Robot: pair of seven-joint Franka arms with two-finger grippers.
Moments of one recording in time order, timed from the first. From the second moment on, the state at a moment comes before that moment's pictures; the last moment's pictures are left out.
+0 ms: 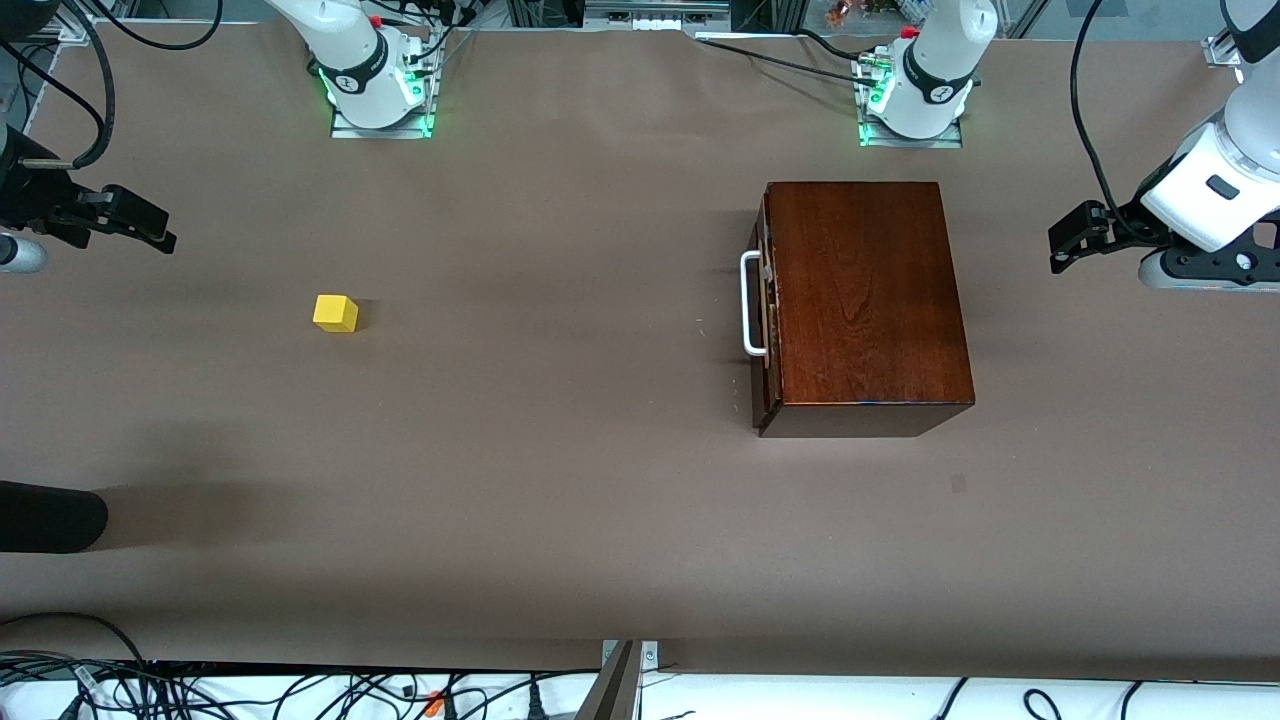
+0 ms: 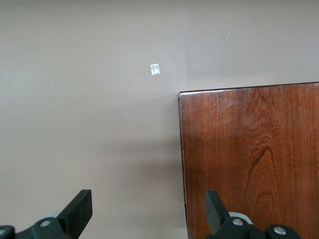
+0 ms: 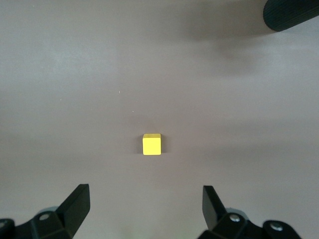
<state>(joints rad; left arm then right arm) -0.04 0.01 -0.04 -1.63 0.05 1.62 -0.04 0.02 0.00 -0.05 -1.63 -0.01 1.59 0.03</state>
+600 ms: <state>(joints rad) -0.04 0.01 -0.04 -1.63 0.05 1.61 -0.04 0.02 0.00 -0.05 -1.63 -0.01 1.59 0.03</state>
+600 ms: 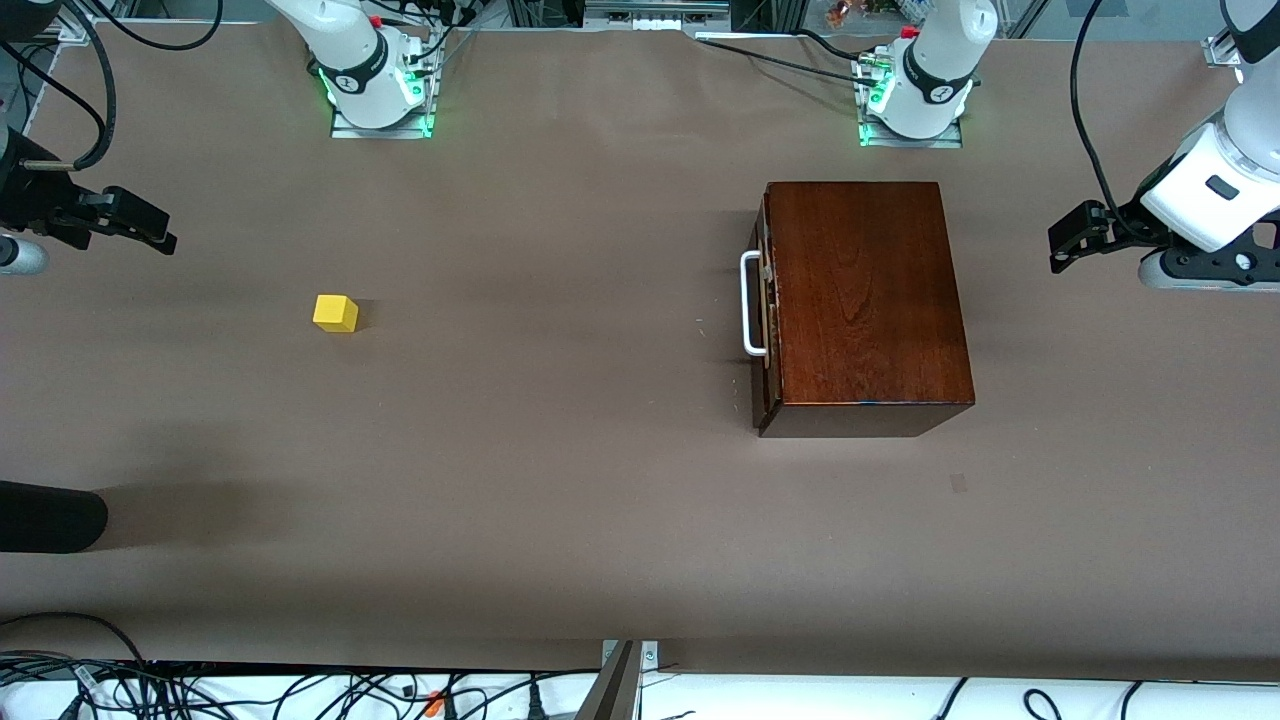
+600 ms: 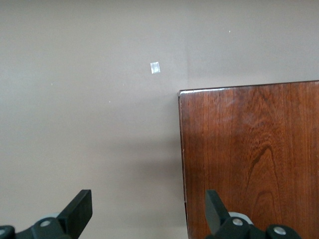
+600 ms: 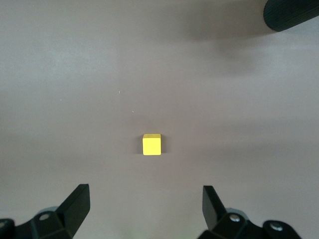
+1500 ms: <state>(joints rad) -0.04 0.02 -0.14 -1.62 0.05 1.53 -0.04 0.02 0.00 -0.05 -1.63 -0.01 1.59 0.03</state>
